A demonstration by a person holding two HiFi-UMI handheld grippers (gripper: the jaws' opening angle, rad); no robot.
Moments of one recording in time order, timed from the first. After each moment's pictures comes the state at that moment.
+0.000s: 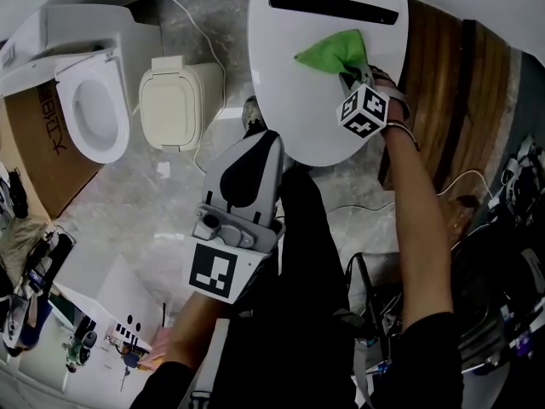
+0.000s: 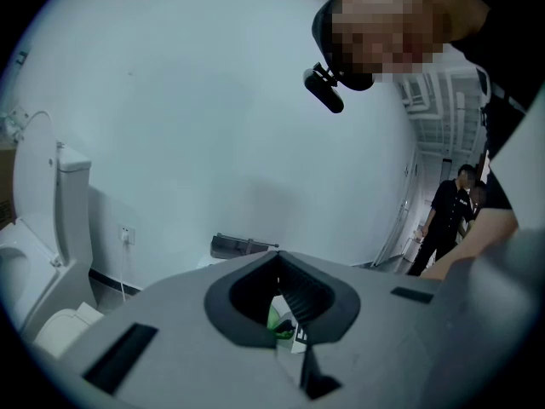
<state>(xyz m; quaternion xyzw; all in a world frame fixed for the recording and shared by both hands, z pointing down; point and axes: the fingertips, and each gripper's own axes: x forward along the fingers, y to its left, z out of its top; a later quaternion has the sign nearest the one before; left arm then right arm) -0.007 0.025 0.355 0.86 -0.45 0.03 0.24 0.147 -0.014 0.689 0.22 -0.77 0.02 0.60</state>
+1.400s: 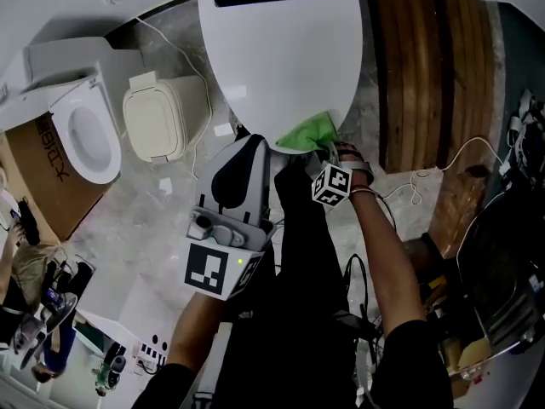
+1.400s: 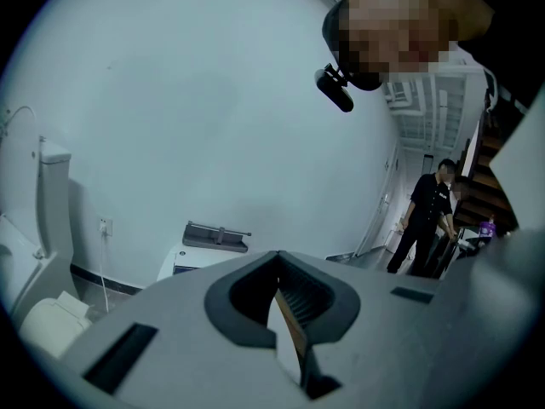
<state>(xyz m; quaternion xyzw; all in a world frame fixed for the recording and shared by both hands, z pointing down) 0.058 0.081 0.346 0.88 -0.41 0.03 0.23 0.145 0.268 0.731 0.20 -0.77 0.12 0.60</state>
